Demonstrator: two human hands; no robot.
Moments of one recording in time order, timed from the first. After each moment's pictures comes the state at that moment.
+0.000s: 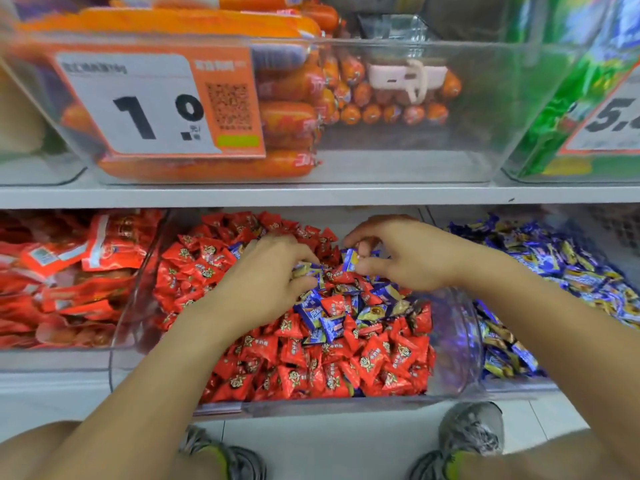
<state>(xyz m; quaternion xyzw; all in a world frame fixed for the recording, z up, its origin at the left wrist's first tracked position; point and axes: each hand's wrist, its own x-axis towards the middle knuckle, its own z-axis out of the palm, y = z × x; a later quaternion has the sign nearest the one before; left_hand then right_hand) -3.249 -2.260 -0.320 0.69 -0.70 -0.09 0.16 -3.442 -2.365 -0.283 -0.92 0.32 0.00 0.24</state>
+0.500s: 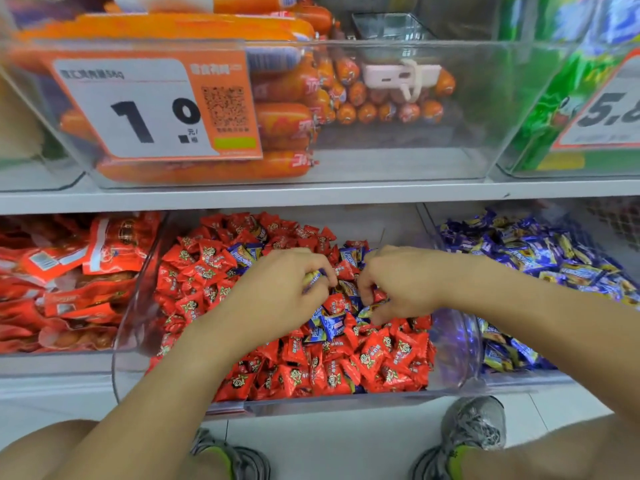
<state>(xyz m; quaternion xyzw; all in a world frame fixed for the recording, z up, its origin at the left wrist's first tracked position) -3.267 -2.245 -0.313 0.66 -0.69 -0.19 0.21 -3.441 -2.349 -0.294 -0.93 0.26 0.23 0.10</state>
